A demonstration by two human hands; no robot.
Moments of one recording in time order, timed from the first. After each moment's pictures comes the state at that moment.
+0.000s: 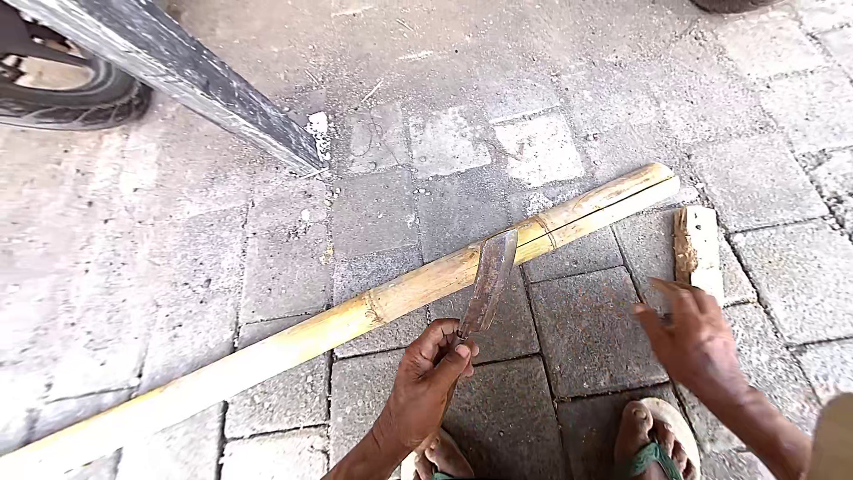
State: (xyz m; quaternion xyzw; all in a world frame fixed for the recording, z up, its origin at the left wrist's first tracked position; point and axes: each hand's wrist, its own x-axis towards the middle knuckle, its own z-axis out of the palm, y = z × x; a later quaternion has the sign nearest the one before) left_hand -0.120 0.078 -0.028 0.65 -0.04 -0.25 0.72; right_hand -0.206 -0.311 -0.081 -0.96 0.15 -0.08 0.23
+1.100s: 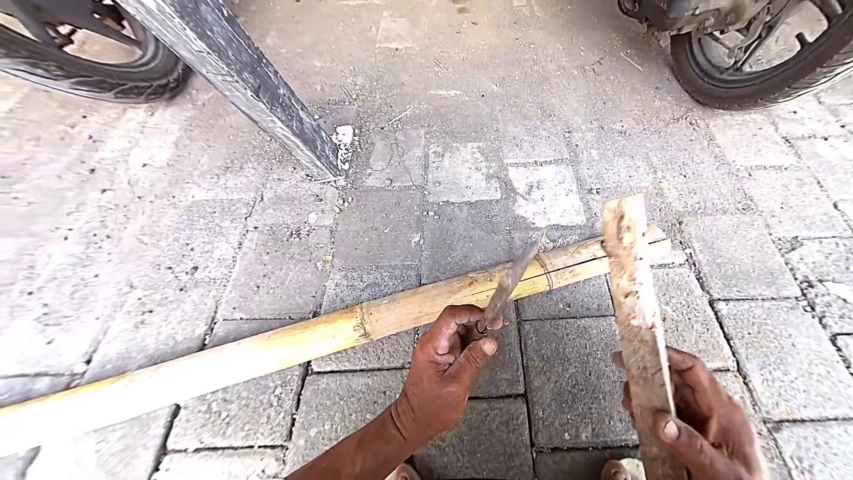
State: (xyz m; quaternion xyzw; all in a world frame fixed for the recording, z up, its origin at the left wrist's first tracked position) left_hand -0.086 0.024 -0.027 0.63 -0.17 -0.06 0.76; right_hand -0.207 -0.281 -0.001 -0.71 0.04 -0.01 0.71
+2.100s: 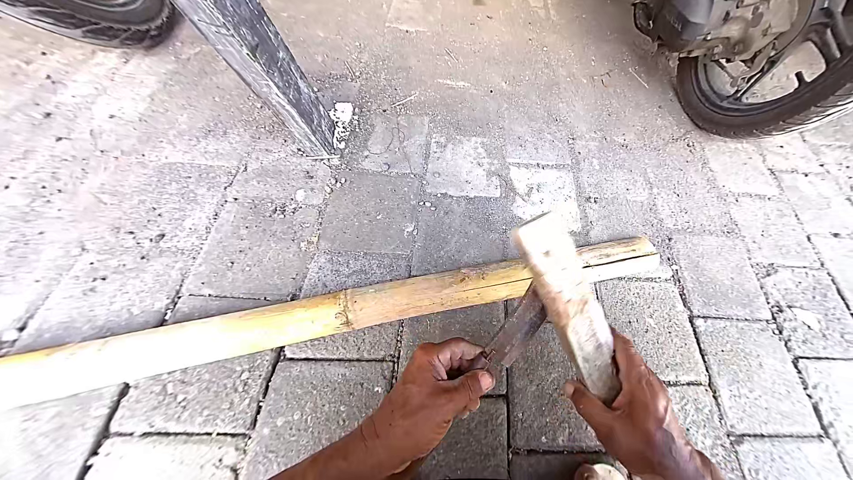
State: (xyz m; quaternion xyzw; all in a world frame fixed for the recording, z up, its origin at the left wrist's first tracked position) left_hand -0.107 0.037 -0.009 0.62 -0.01 -0.33 0.71; right_hand -0.175 -0.246 -0.011 -0.96 0.03 -0.04 0.29
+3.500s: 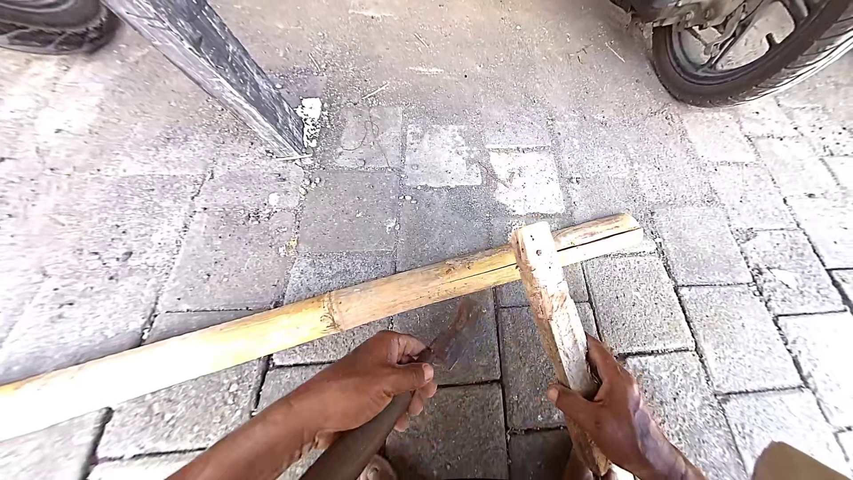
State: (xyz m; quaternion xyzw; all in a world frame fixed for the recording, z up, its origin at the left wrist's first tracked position) left_hand -0.065 0.085 0.019 0.63 0.08 -0.57 0.52; right_hand -0.203 -0.243 -0.035 -0.88 0.15 0.05 0.45
